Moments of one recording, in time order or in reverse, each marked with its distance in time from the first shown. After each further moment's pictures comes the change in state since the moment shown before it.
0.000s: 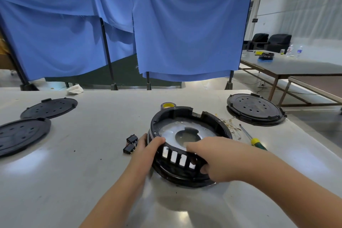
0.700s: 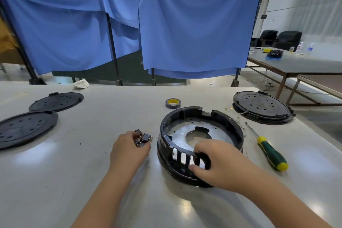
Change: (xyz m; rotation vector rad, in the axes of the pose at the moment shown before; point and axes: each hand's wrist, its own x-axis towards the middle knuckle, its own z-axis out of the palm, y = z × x) left_hand 0.026 -0.013 -0.042 0.869 0.405 0.112; right_hand 0.001 0.001 0.043 0.266 0.340 0.016
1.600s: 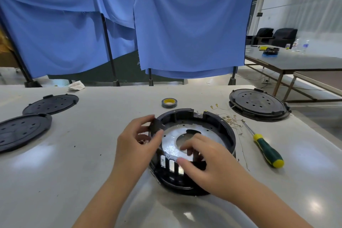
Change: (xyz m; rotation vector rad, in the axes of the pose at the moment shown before) left_hand -0.037 0.041 -0.011 -0.541 0.091 0.383; right_hand -0.011 -0.009 0.012 0.302 0.259 -0.062
